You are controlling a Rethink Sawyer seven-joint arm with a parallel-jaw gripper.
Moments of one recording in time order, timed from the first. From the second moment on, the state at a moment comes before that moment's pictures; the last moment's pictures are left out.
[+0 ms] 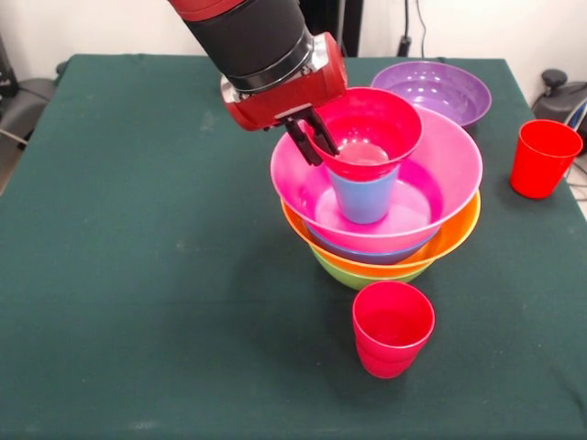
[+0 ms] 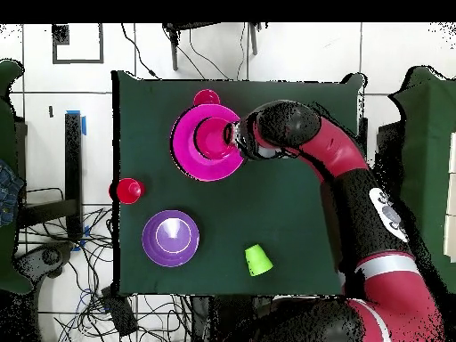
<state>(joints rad) -0.59 -0.49 0.41 1.42 0.10 0.89 1.38</state>
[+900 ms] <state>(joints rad) -0.59 -0.49 0.42 1.42 0.09 0.87 1.38</state>
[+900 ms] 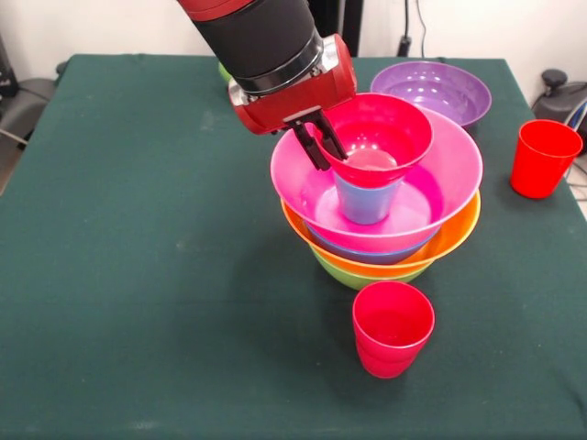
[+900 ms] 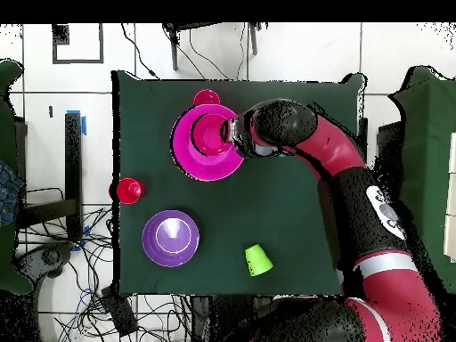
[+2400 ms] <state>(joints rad) -0.59 -0.49 0.42 1.42 0.08 0.87 1.38</state>
